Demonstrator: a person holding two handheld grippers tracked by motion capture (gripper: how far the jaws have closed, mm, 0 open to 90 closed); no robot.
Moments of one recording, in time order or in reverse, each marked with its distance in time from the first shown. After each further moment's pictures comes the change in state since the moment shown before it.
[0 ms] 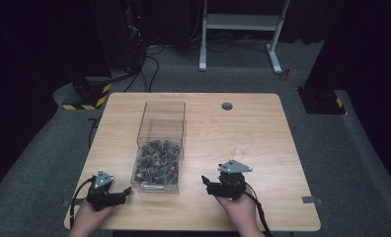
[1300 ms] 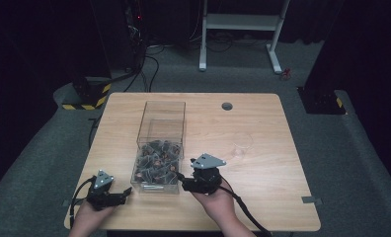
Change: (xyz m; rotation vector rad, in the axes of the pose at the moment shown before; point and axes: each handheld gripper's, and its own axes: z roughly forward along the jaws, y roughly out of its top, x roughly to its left) left arm 0.000 0.000 0.000 0.000 -0.007 0.008; right arm 0.052 0.045 0.021 -0.063 0.129 -0.107
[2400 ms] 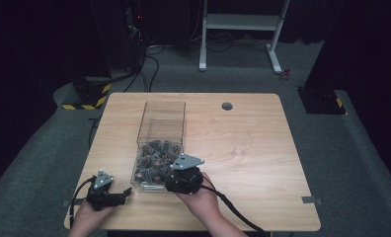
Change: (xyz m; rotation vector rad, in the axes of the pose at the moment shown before) left arm 0.000 0.000 0.000 0.000 -0.006 0.005; right arm 0.031 0.016 0.033 0.014 0.089 -0.065
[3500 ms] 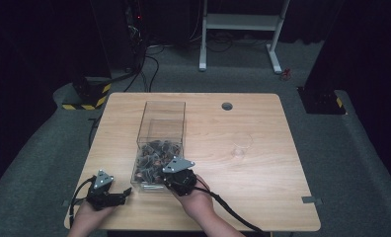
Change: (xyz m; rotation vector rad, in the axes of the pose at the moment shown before) left arm 0.000 0.000 0.000 0.001 -0.005 0.004; right arm 0.010 -0.002 0.016 0.047 -0.005 -0.052
